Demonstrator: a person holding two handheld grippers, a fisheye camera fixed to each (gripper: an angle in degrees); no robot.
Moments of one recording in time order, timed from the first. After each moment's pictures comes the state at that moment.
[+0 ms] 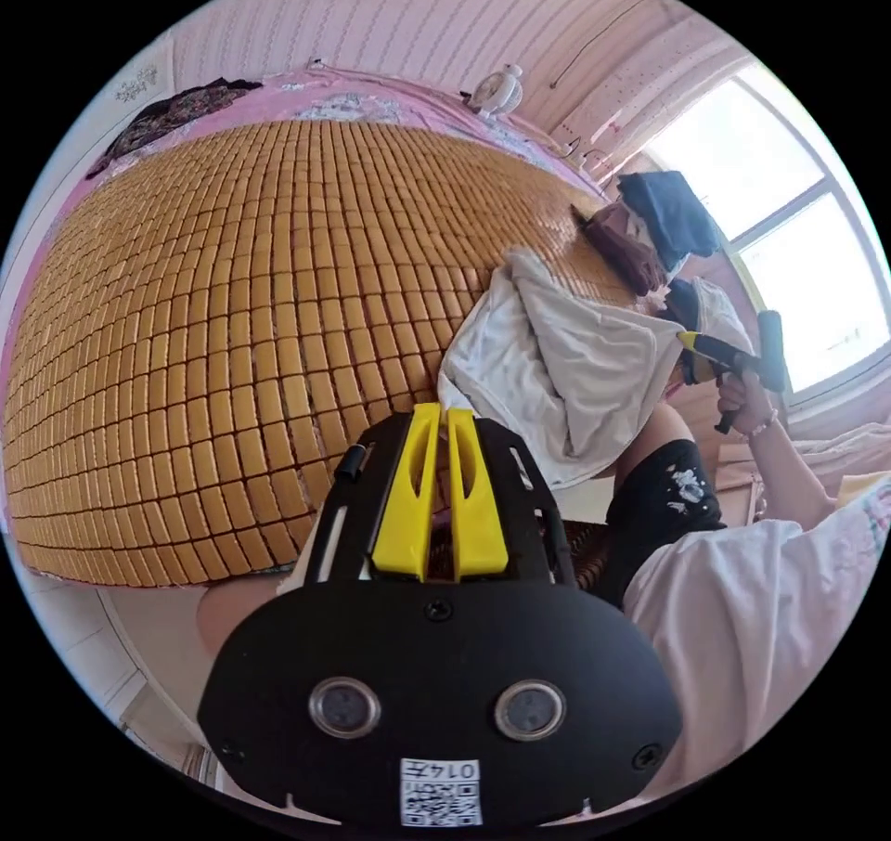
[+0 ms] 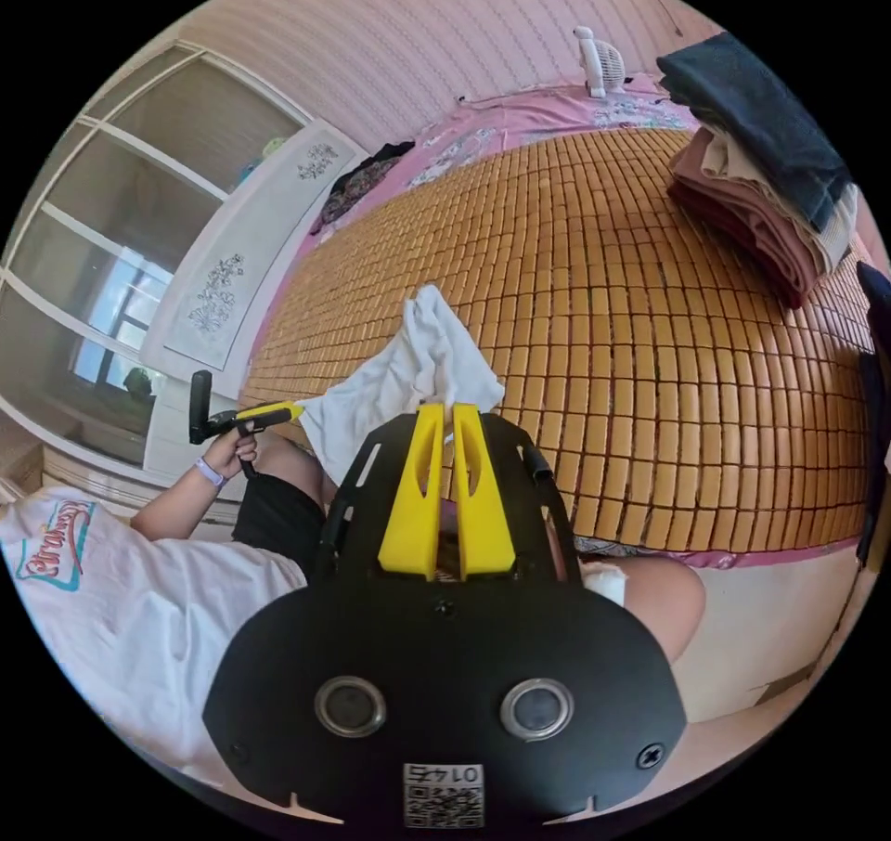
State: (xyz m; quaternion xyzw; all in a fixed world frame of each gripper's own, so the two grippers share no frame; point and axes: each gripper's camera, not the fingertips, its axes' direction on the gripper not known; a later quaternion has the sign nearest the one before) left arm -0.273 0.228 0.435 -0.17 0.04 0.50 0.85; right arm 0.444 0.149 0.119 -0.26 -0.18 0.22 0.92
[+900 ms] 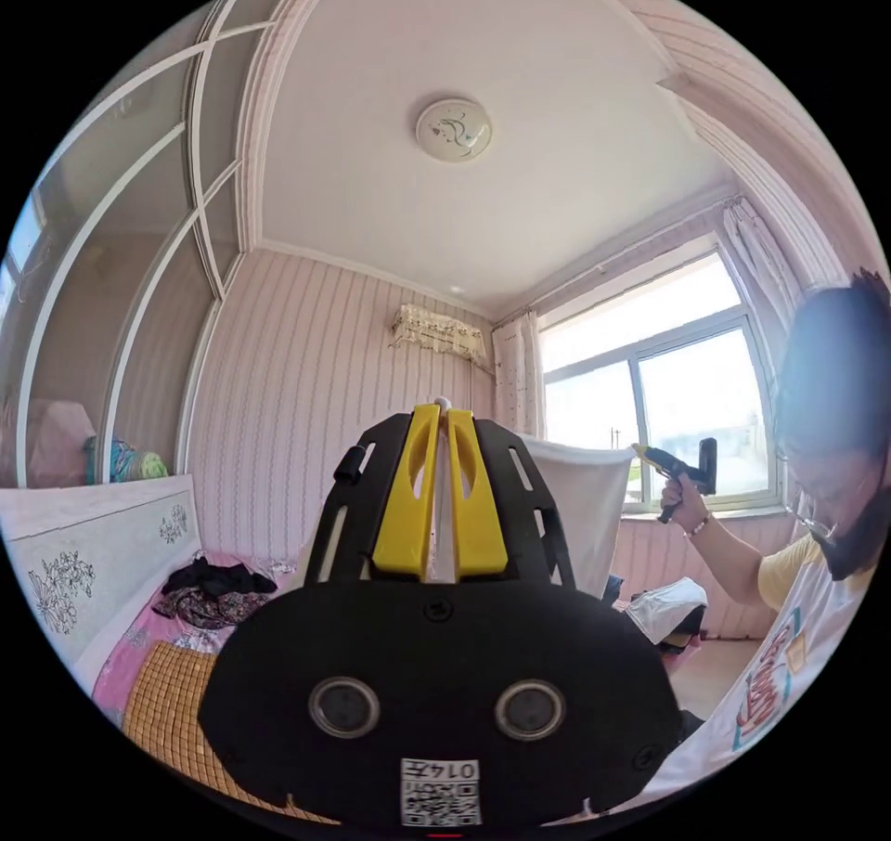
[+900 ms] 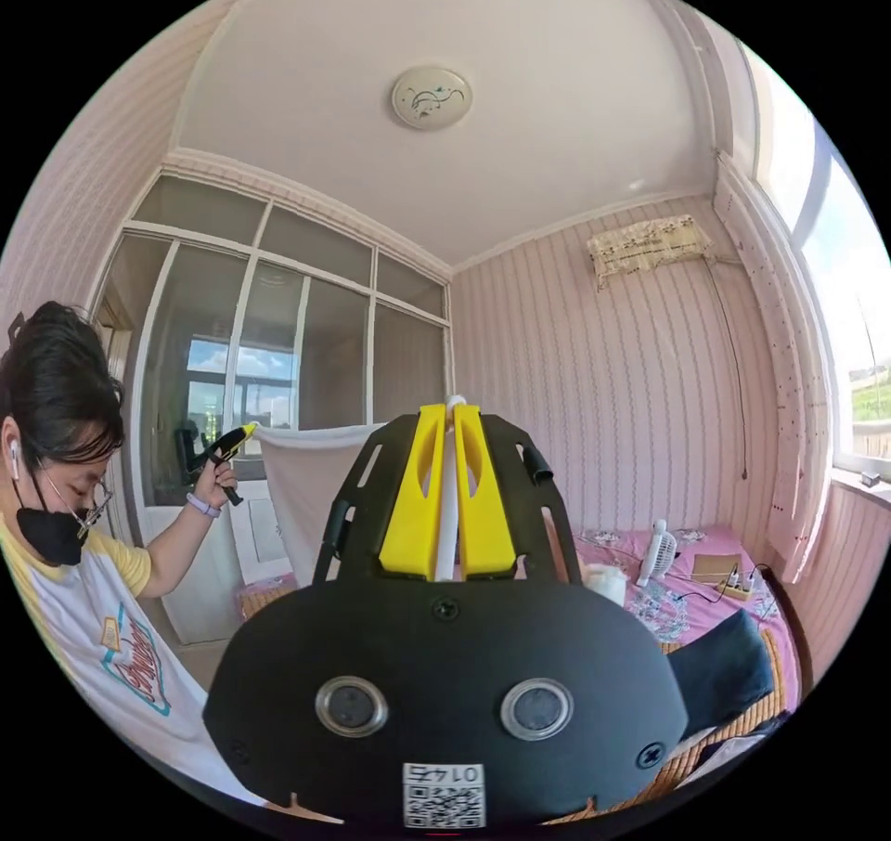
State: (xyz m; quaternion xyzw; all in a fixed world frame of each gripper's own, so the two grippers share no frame) left arm -0.310 0.240 -0.092 0.41 0.37 0.53 0.65; right arm 0.427 -0.050 -0.303 0.30 -0.16 -0.03 0.94
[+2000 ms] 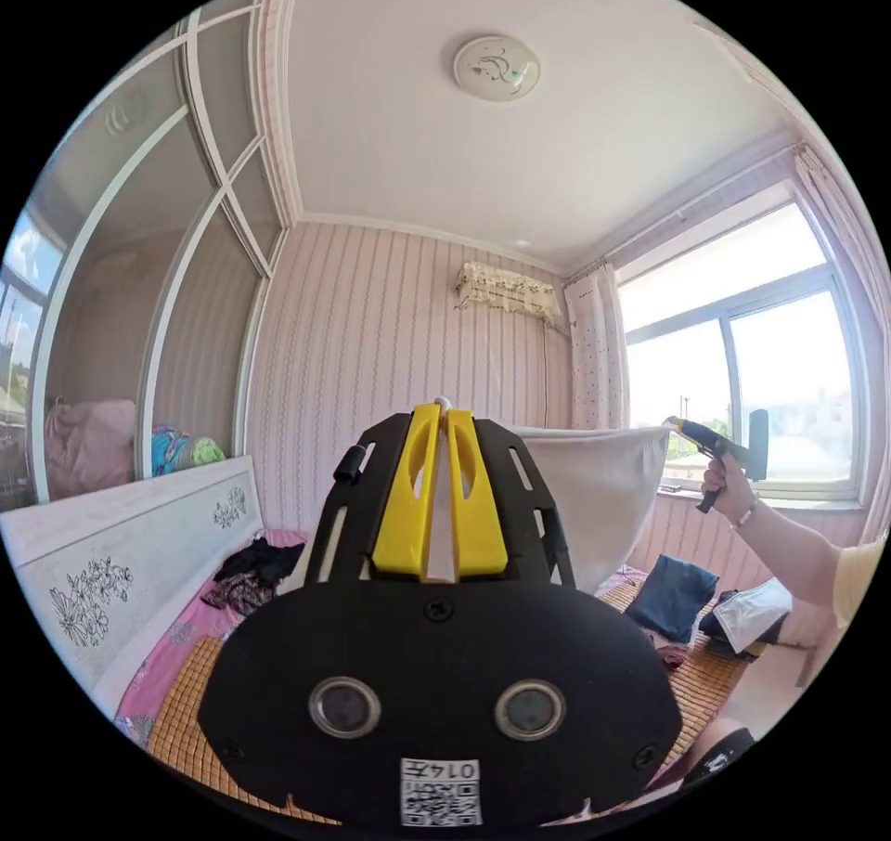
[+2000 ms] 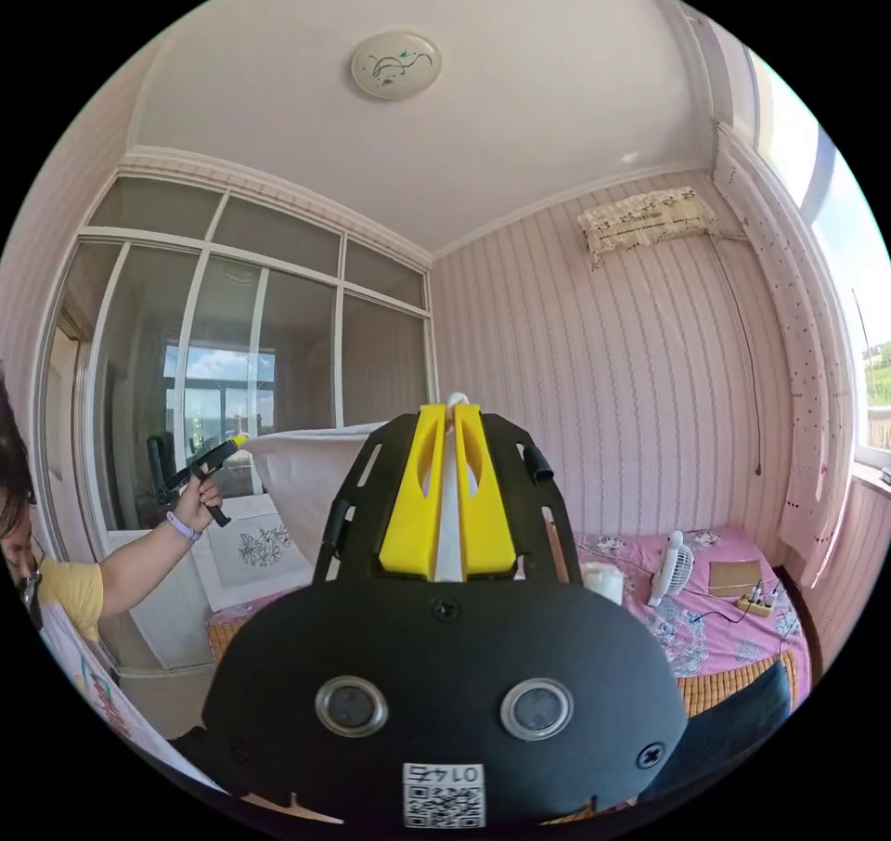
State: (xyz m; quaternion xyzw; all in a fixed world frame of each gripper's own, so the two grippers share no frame) left arm -0.205 0.121 0.030 0.41 0.24 0.51 0.72; right arm 0.437 -0.197 -0.071 0.24 -0.15 0.00 0.96
